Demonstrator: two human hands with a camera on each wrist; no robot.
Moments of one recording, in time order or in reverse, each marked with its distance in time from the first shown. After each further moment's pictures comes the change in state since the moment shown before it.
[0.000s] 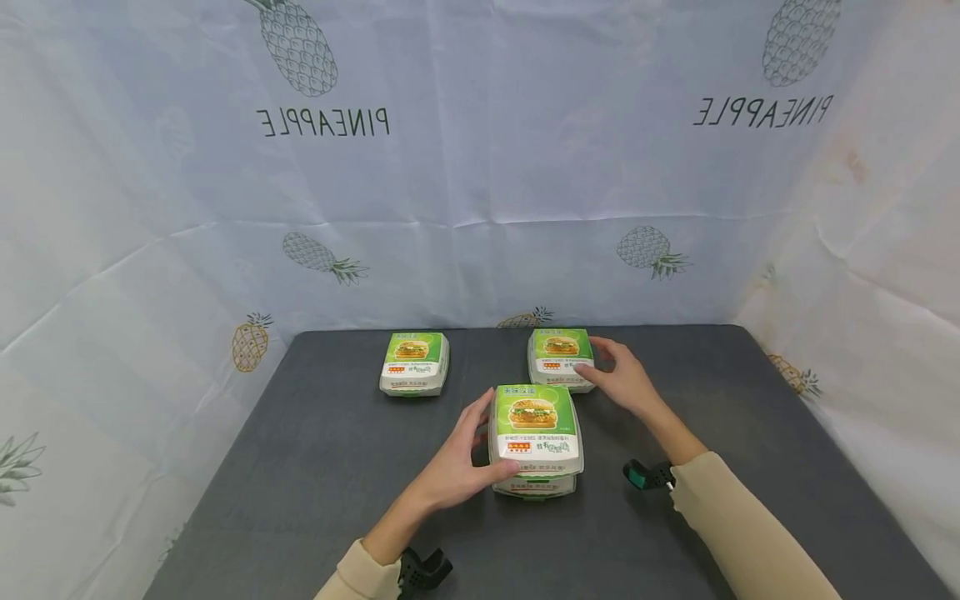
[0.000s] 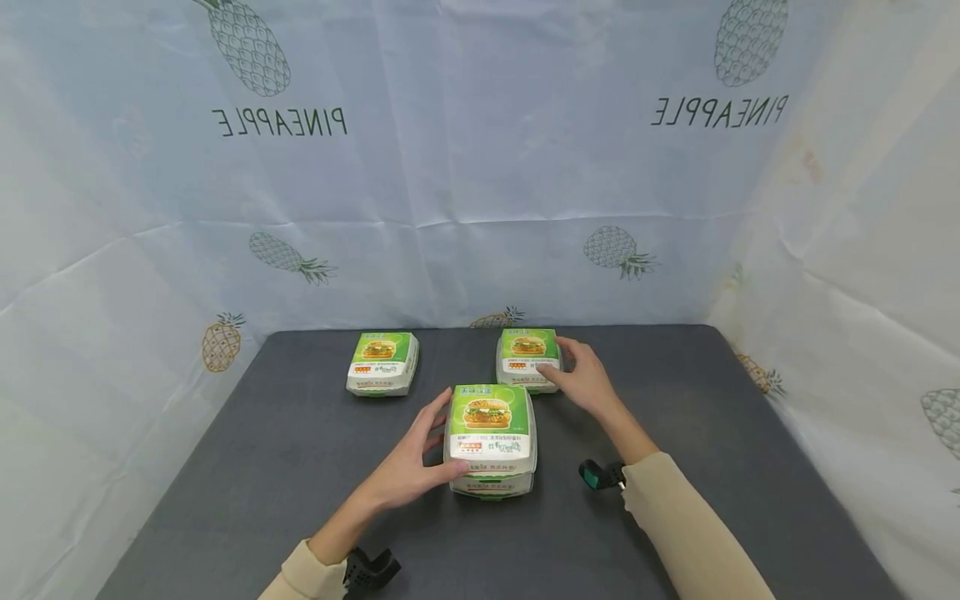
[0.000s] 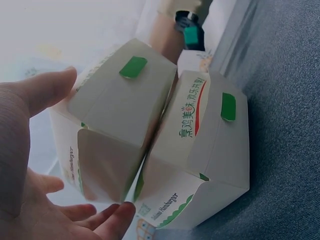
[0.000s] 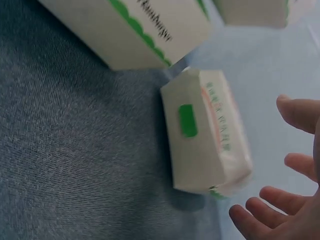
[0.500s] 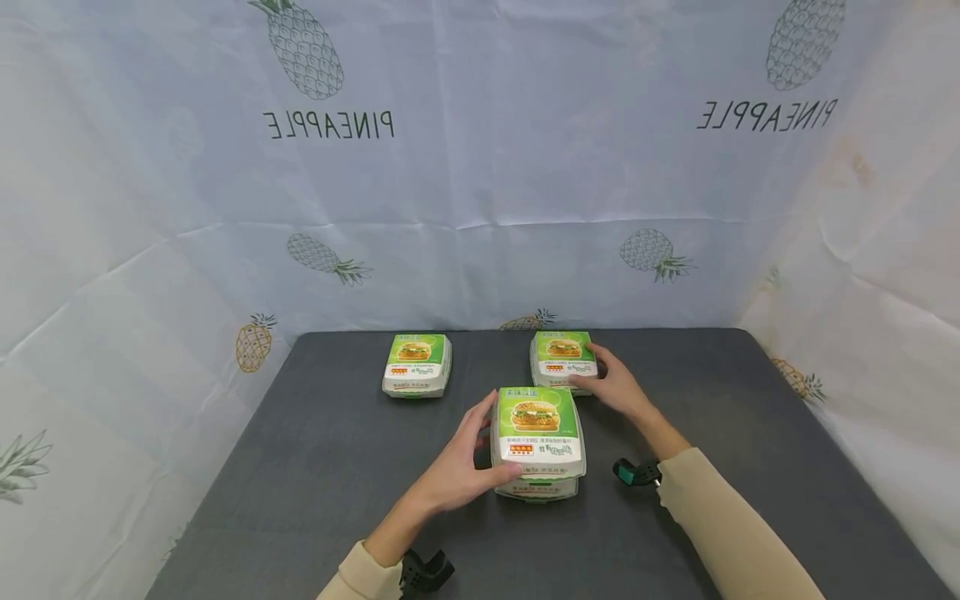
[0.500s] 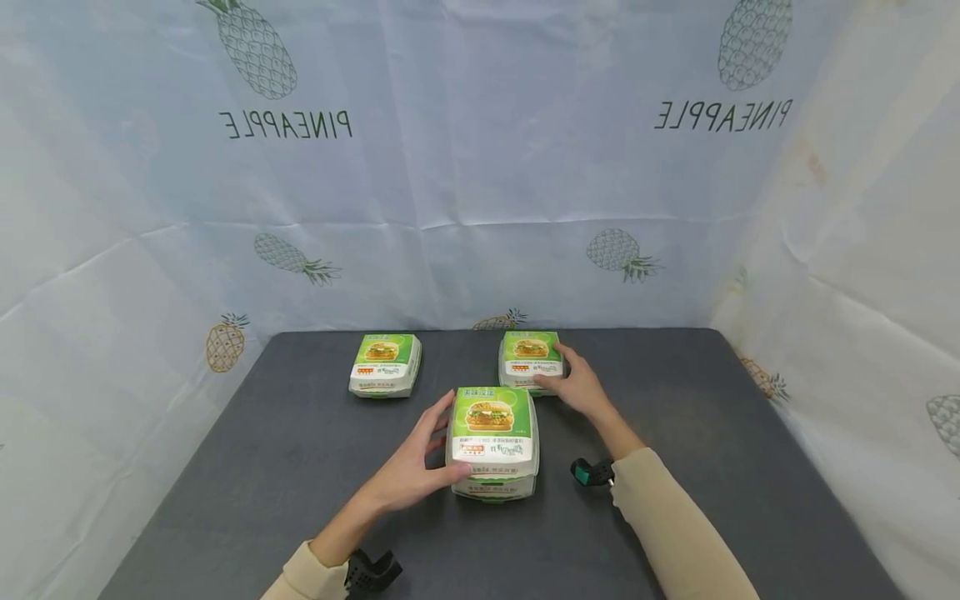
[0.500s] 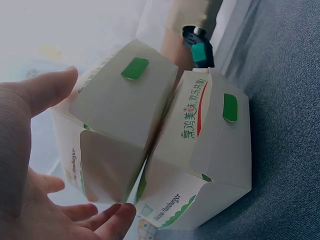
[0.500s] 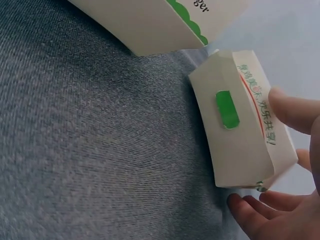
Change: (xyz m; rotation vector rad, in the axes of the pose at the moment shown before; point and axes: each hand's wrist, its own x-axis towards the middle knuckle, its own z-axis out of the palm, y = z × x) left_hand -0.001 -0.002 0.000 0.005 -0.011 -0.019; right_hand 0.018 0.023 0.022 0.170 -0.082 0.058
